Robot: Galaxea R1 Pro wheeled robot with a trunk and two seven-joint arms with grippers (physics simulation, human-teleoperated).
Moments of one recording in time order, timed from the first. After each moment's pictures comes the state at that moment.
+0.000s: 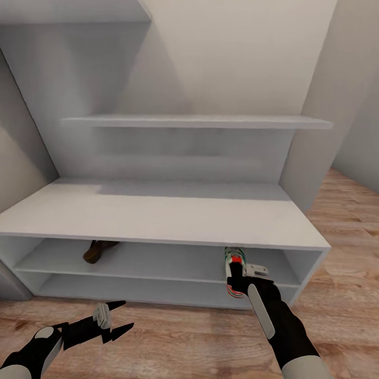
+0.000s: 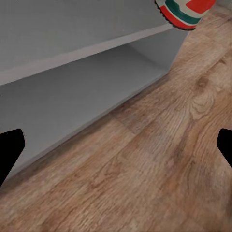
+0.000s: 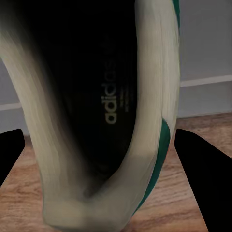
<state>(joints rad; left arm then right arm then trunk) -0.54 0.27 0.15 -0.39 -0.08 -0.41 -1.20 -0.48 0.07 0.06 -1.14 -0.30 0.74 -0.30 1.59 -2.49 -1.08</state>
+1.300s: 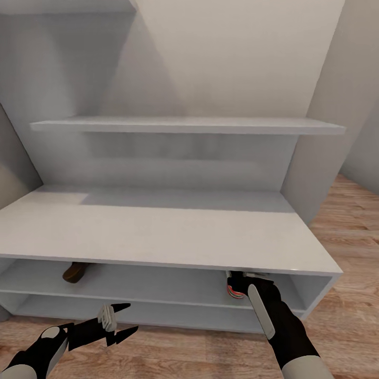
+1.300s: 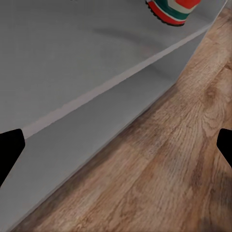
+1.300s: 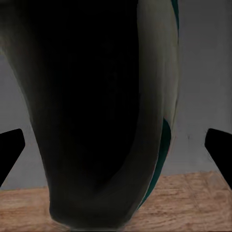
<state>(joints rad) -0.54 0.24 0.14 -0.39 -0.11 -0.41 -1.20 -0.48 0.06 0.06 -1.14 -0.30 0.74 -0.30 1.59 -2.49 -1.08</state>
